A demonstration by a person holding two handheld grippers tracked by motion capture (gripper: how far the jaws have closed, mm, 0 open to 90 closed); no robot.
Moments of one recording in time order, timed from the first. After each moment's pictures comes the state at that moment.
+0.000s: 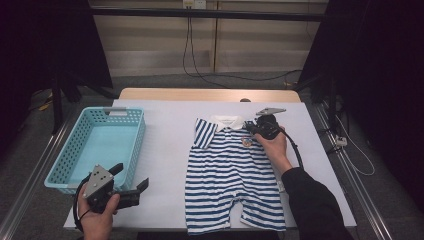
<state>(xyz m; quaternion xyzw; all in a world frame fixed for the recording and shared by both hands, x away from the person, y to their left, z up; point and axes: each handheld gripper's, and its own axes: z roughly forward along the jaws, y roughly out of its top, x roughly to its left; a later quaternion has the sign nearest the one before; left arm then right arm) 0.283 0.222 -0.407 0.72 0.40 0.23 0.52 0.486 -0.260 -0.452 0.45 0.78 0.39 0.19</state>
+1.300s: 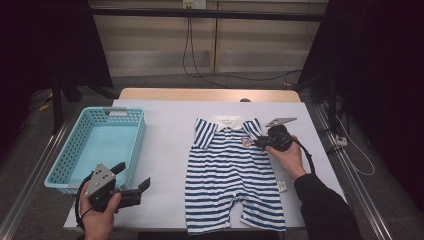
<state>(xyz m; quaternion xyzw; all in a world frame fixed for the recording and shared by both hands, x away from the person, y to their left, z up) 0.286 0.220 -0.407 0.73 0.39 0.23 0.52 0.442 -0.285 -0.447 0.44 0.82 0.35 0.15</state>
